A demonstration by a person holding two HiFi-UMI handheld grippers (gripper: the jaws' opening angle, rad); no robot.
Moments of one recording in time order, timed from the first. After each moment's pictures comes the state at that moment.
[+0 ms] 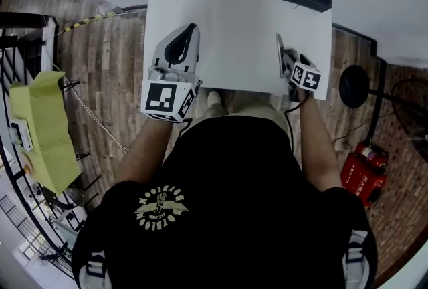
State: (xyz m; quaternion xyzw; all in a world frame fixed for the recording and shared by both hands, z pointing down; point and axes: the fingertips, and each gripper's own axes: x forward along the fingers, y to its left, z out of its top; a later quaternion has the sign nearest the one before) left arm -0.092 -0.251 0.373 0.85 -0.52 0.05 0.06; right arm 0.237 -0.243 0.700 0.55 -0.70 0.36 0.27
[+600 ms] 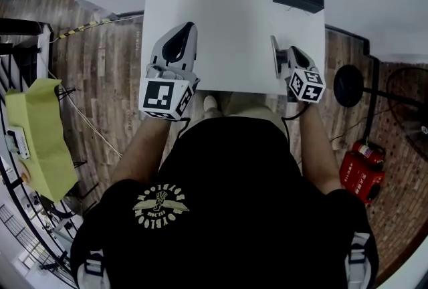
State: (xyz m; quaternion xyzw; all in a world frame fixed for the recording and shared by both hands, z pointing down) left arm -0.097 -0.256 0.361 0.85 -0.51 0.03 0.06; right arm 0.206 -0.257 0.582 0.56 -0.77 0.23 0.20
